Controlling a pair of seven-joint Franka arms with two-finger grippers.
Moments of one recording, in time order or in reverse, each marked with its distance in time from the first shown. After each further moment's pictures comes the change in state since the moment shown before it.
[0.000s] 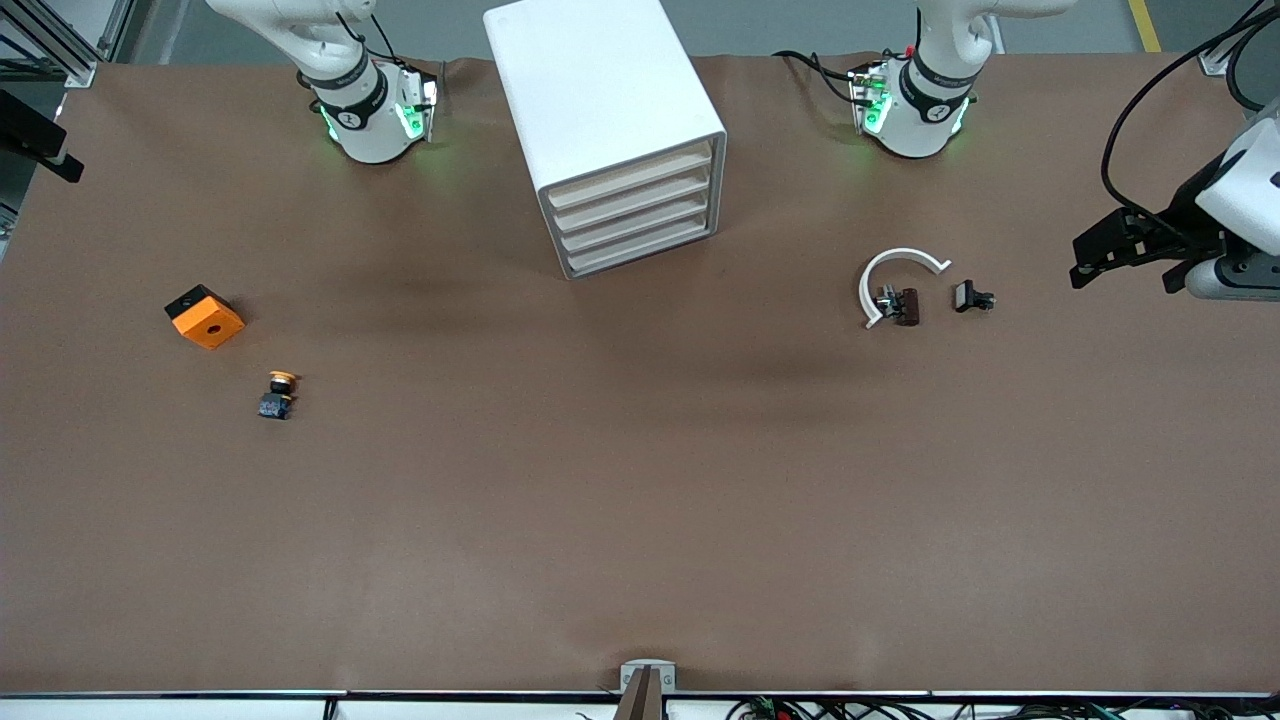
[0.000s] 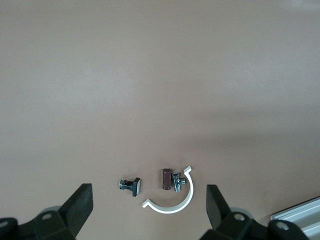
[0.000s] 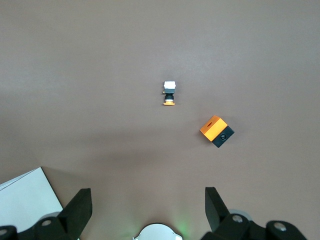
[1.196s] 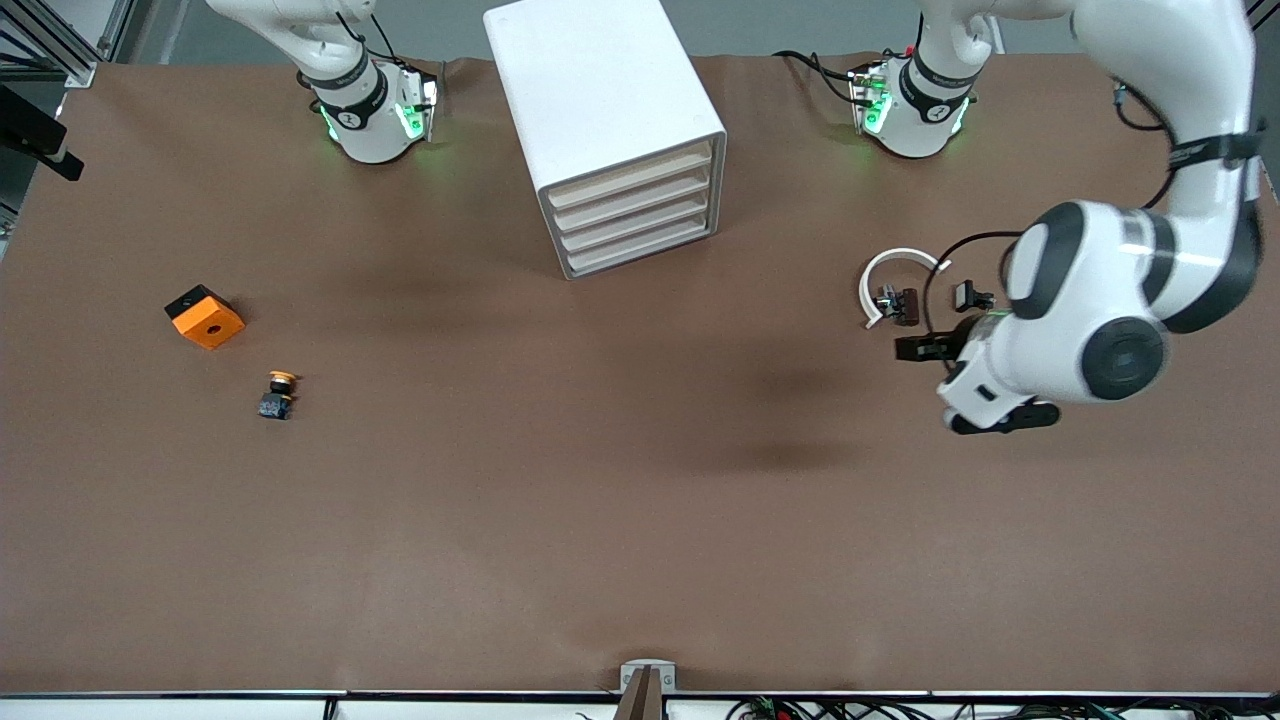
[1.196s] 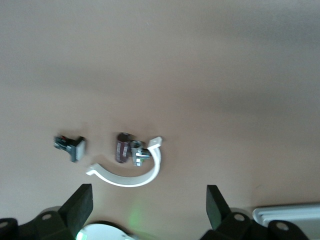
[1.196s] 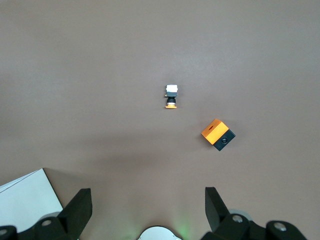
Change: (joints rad) left arm -0.096 0.401 -0.076 -0.035 -0.047 -0.020 -0.374; right arm 0.001 0.000 0.010 0.009 0.003 0.004 0.000
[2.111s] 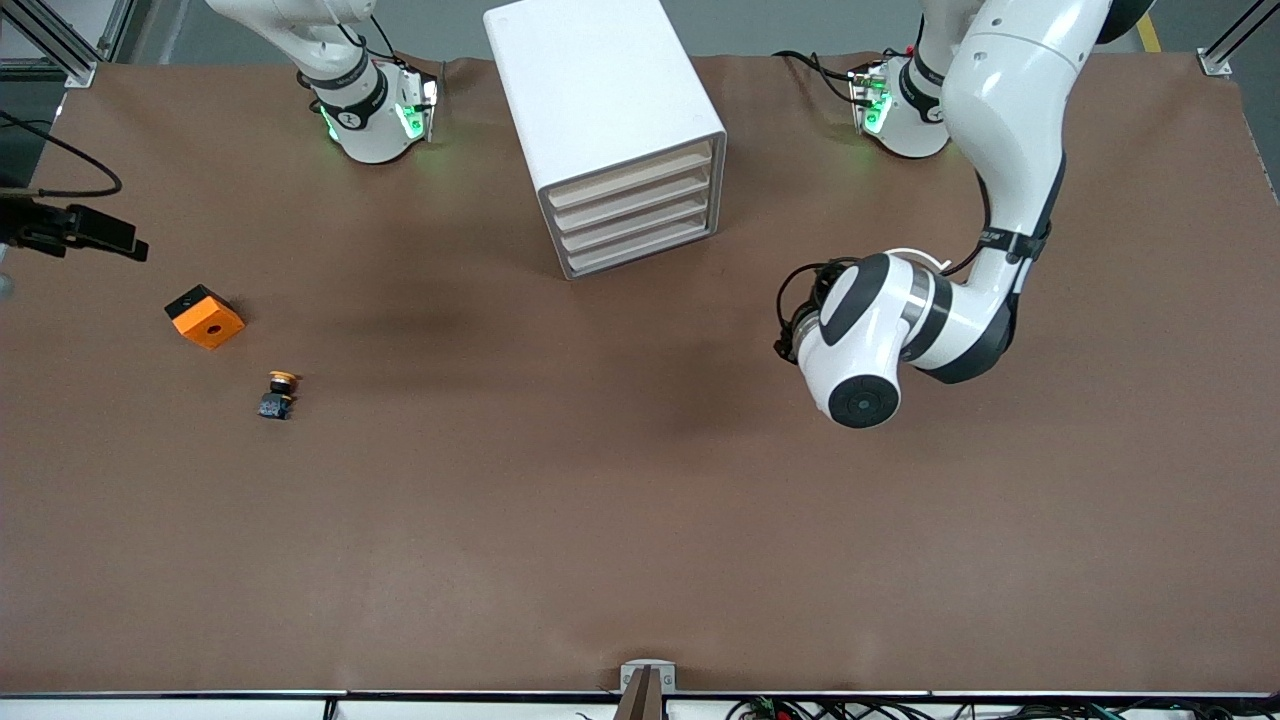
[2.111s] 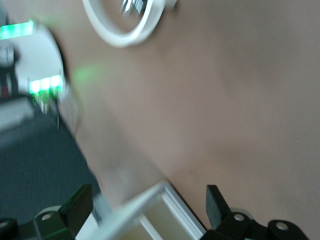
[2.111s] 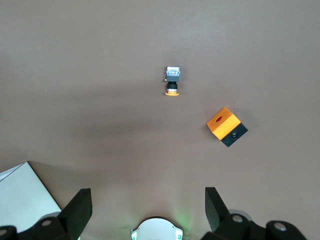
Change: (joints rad) left arm -0.096 0.234 -0.138 0.104 -0.219 -0.168 -1.228; right arm -0.002 0.218 -0.002 -0.002 0.000 0.020 -0.002
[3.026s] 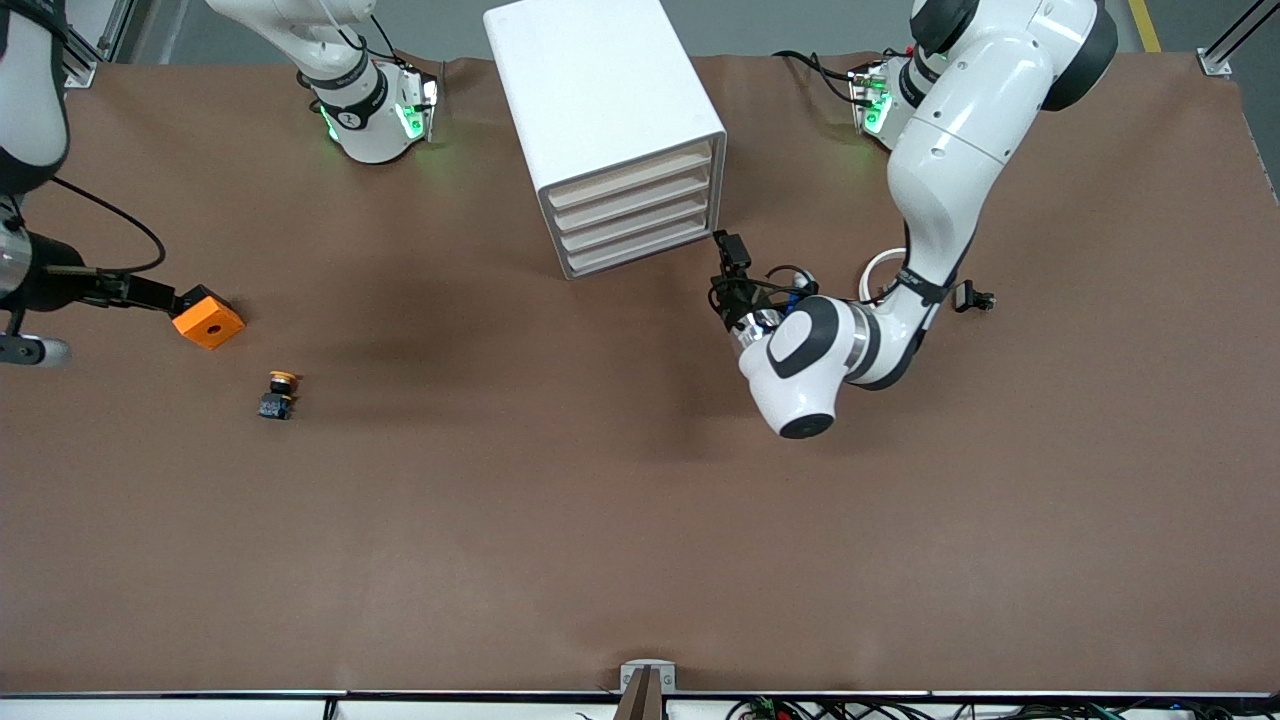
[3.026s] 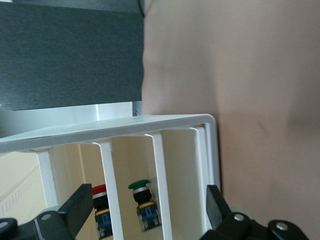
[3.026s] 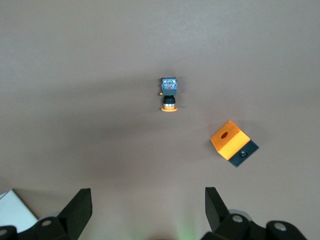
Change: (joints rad) left arm -0.011 0.199 -0.093 0.007 -0.326 -0.051 -0.568; right arm -0.004 0.061 -0.005 -0.140 -0.001 0.212 0.044
